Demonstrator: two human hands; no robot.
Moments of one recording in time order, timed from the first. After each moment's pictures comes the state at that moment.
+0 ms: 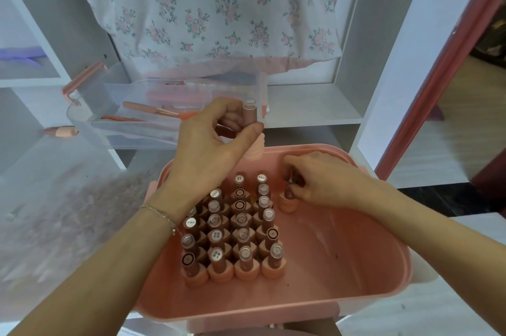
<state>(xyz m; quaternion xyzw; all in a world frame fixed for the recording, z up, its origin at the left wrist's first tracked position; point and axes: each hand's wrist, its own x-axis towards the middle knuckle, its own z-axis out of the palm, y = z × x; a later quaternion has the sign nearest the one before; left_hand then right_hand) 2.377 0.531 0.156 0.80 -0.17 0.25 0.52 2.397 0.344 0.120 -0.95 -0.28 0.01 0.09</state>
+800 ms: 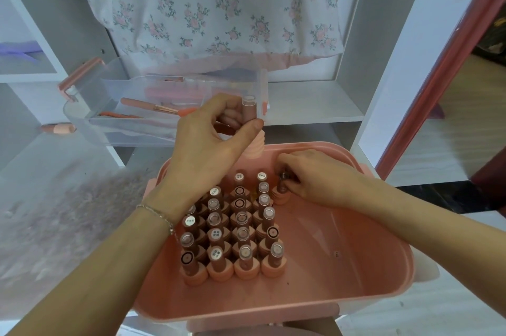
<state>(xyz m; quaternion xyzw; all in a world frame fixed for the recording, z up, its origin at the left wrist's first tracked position) 2.379 0.532 0.155 0.81 -0.17 0.25 0.51 2.397 0.352 0.121 -0.95 -0.31 0.01 0.09</state>
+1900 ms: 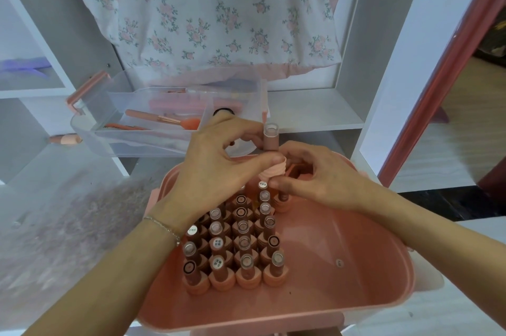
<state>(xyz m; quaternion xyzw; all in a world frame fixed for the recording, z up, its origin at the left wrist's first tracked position) 2.369 0.530 0.158 0.82 -0.26 0.26 0.43 2.376 0.354 0.145 -0.87 -0.29 -0.01 0.39</state>
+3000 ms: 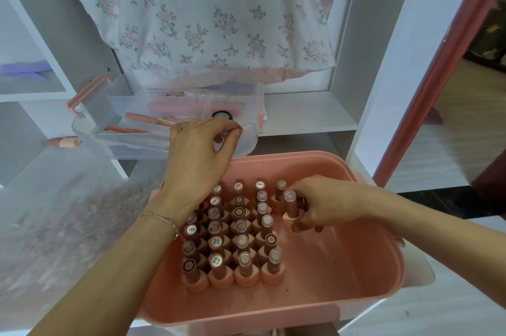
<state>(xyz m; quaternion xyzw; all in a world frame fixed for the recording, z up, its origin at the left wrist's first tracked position) 2.388 0.543 0.148 0.88 -0.15 0.32 0.32 2.381 0.343 0.132 -0.92 -0.25 0.23 0.18</state>
